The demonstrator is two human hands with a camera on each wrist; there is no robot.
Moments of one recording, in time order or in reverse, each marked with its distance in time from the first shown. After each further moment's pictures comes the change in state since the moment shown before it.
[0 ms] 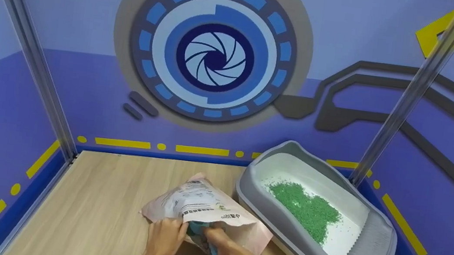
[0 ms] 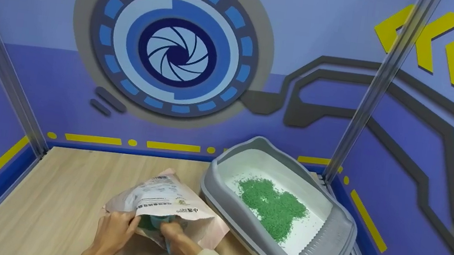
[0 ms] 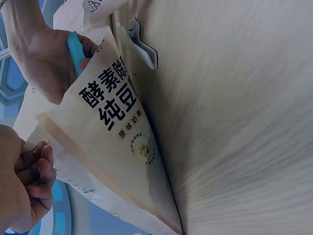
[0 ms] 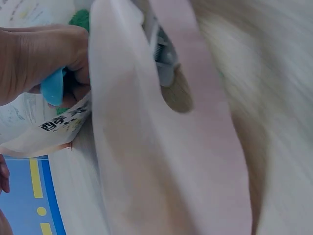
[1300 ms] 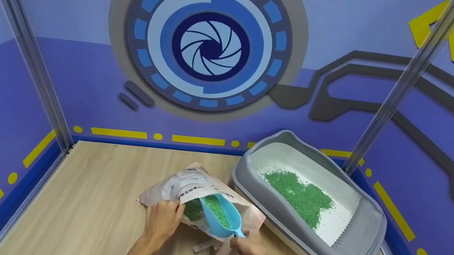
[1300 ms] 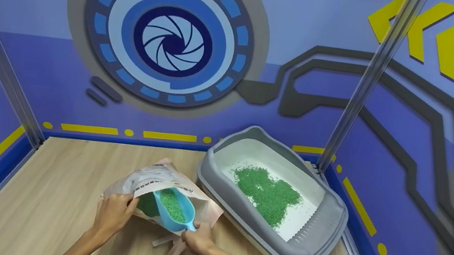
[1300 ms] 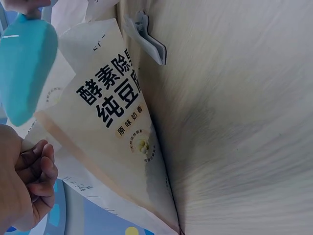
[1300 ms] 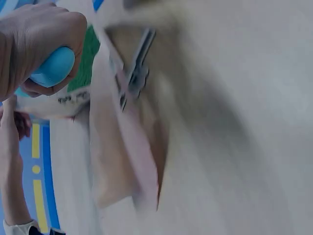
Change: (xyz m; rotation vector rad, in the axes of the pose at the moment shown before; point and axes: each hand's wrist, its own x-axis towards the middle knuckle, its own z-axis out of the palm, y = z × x) left_hand 0.008 0.001 -0.002 -0.104 -0.039 -0.074; right_hand -0.112 -0.018 -0.069 -0.147 0.100 -0.047
